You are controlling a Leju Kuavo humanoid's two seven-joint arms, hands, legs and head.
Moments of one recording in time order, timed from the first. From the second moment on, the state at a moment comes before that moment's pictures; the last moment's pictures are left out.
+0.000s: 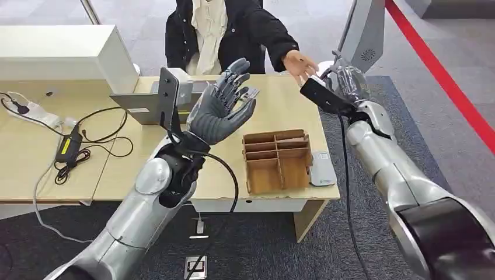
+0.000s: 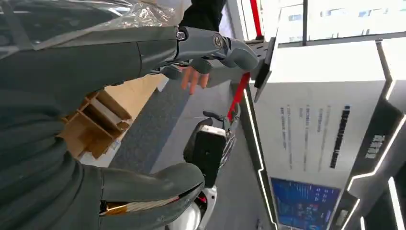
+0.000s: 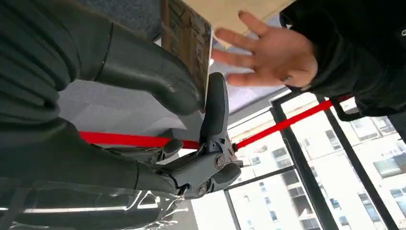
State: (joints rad) left arm -0.71 -0.15 -0.63 -1.38 0.24 0.02 -0.05; right arm -1.12 -0.15 0.51 -0.43 0.61 -0.29 -0.23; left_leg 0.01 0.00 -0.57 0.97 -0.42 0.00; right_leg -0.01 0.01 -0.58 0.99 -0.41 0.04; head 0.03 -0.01
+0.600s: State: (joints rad) left arm -0.74 -0.18 -0.63 -1.35 0.25 0.01 -0.06; right arm -1.33 -0.08 0.51 -0.36 0.69 -0.25 -0.12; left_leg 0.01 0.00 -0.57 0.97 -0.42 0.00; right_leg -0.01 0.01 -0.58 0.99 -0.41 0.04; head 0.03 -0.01
